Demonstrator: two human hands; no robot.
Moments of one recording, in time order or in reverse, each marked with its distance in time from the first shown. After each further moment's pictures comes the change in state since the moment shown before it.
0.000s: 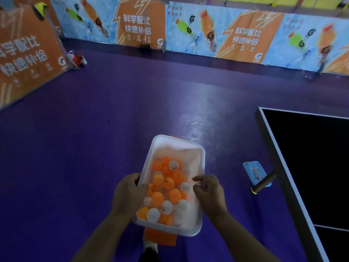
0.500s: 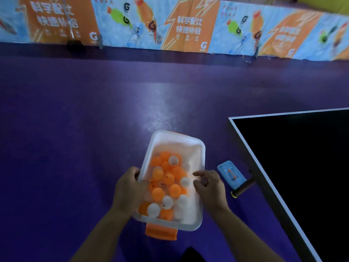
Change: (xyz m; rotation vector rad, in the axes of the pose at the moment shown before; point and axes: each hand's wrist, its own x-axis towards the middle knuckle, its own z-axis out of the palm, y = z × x) left_hand 0.343 0.133 0.086 0.000 -0.248 0.174; right_hand 0.298 -0.015 -0.028 0.008 0.281 0.205
